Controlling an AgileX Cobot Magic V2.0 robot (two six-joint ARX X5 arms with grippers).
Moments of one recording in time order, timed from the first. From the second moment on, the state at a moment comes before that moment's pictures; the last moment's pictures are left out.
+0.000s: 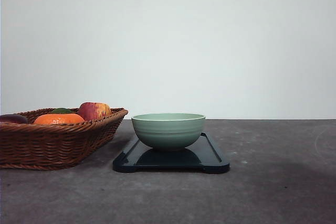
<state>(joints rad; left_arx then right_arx) -0.04 0.00 0.03 -0.15 0.00 -0.12 0.10 0.00 0.02 -0.08 -0.03 -0.06</state>
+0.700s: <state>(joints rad) -0.04 0.00 0.03 -0.15 0.00 -0.12 0.10 0.00 0.02 -0.06 -0.03 -0.06</state>
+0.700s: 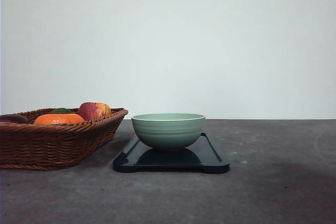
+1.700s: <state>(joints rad) -0.04 0.00 0.03 -0.15 0.00 -0.12 0.10 0.00 0.02 -0.06 -0.03 -0.06</state>
